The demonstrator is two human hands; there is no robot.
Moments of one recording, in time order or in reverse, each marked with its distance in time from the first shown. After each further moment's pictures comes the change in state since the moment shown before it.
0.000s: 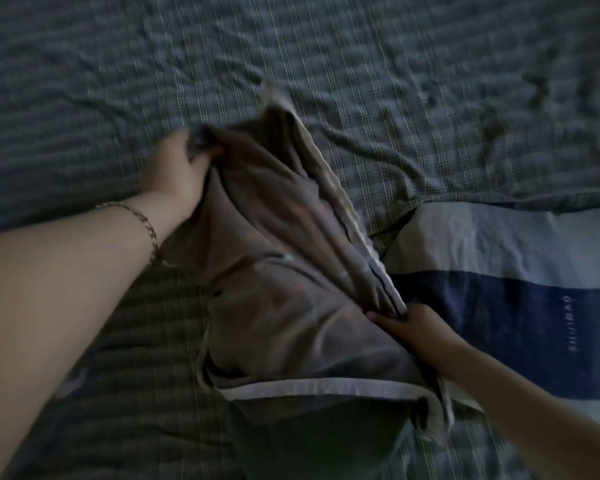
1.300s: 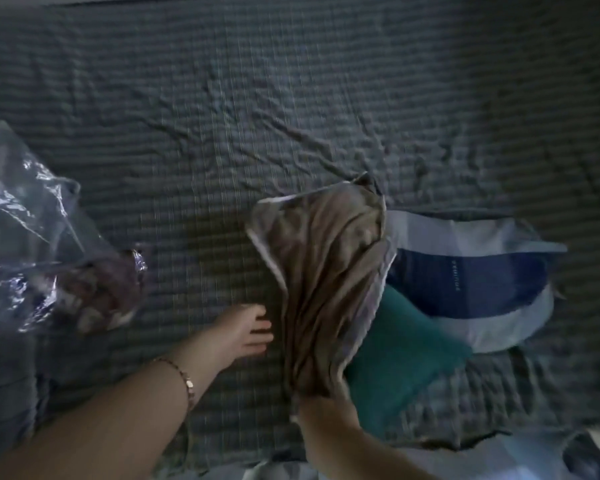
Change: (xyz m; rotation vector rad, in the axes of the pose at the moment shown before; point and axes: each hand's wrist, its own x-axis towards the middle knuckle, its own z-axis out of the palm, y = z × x) left_hand -0.278 0.011 -0.076 -0.678 -0.662 -0.948; right_hand -0.238 0.012 0.138 -0.930 -0.327 0.043
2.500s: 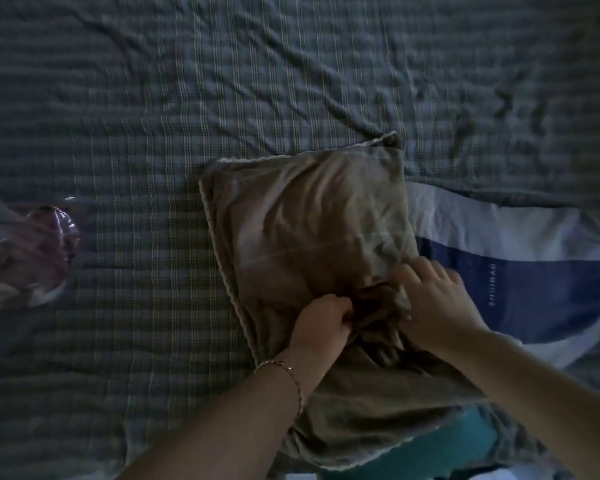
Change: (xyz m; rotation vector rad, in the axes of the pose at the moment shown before) left_hand 0.116 -0.017 0.146 0.916 0.046 0.671; right_hand 0.096 0.161 -0.147 -0.304 0.551 -0.139
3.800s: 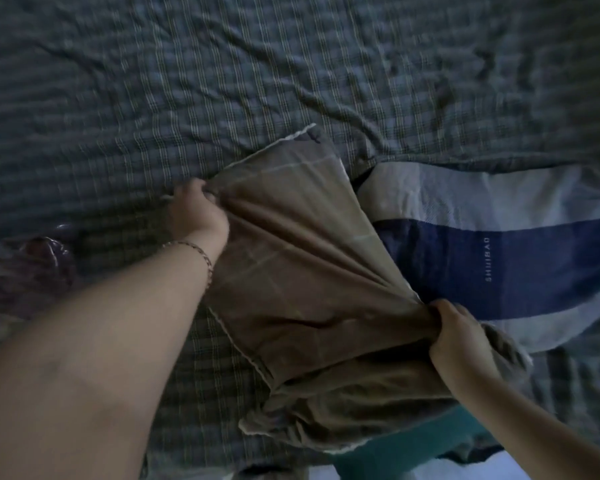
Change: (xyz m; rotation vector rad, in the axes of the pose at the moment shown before) left_hand 0.084 -0.056 -0.139 0.114 0.704 -0.454; right_hand -0.041 0.020 0.061 0.547 0.063 0.504
